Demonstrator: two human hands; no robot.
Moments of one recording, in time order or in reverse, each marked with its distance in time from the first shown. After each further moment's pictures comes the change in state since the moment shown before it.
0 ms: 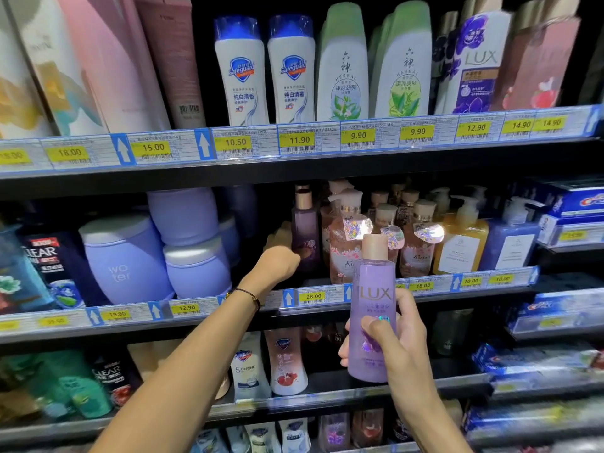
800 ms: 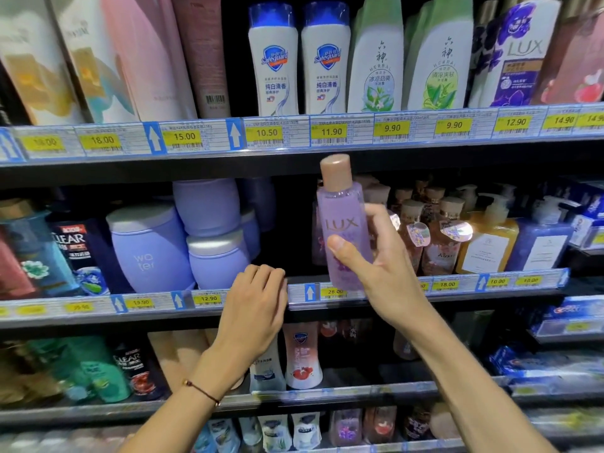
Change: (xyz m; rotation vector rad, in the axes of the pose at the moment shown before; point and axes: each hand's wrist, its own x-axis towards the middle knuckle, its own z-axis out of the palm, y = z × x) left_hand -0.118 -0.077 -0.033 0.511 0.378 0.556; right_hand 0.066 -0.048 0.056 -0.338 -0.253 -0.320
